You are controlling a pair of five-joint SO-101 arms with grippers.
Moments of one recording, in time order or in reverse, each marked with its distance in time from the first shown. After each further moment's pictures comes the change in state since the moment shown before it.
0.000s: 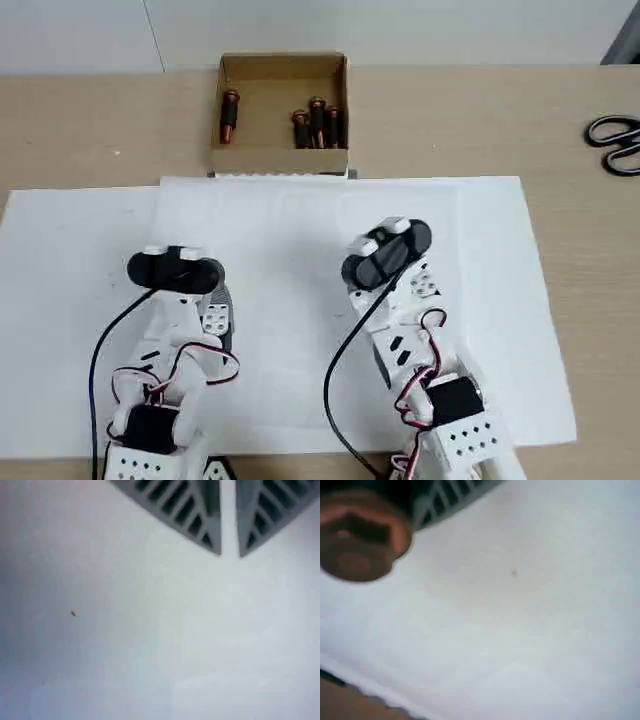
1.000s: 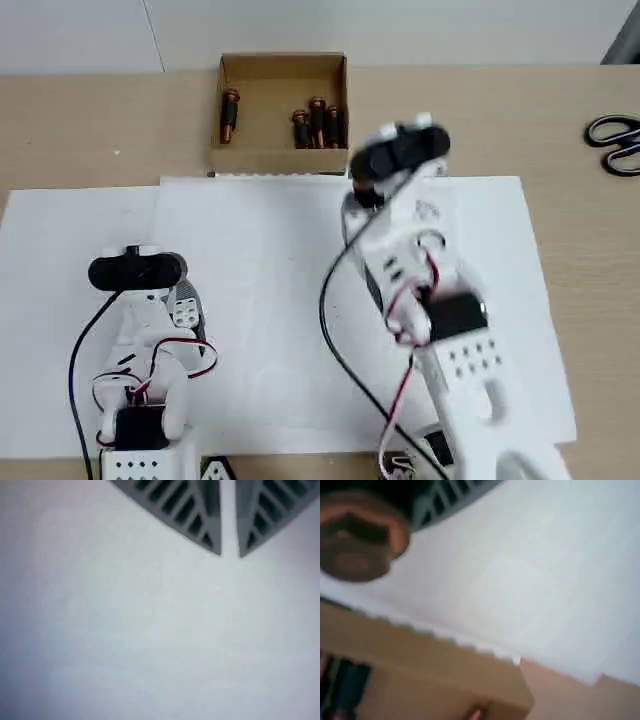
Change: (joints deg) left arm -11.3 0.0 0.0 0.3 0.6; right arm 0.0 37.5 -44.9 13.1 -12.2
